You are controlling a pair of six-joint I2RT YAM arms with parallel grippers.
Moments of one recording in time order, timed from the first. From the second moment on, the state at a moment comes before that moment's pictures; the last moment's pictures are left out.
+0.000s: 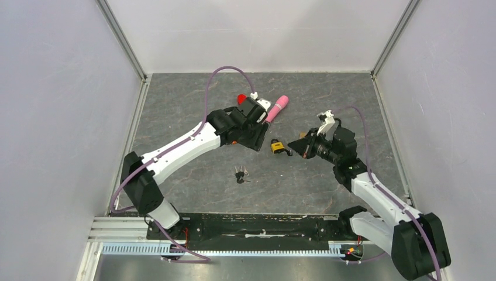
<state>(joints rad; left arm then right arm) -0.85 1.58 1.48 -0.81 -0.14 -0.25 0.31 1.03 0.46 0.28 -0.52 0.52</state>
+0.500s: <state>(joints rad) -0.83 1.90 1.57 -0.74 -0.18 -0.78 0.28 0.84 0.39 0.15 -0.36 0.41</state>
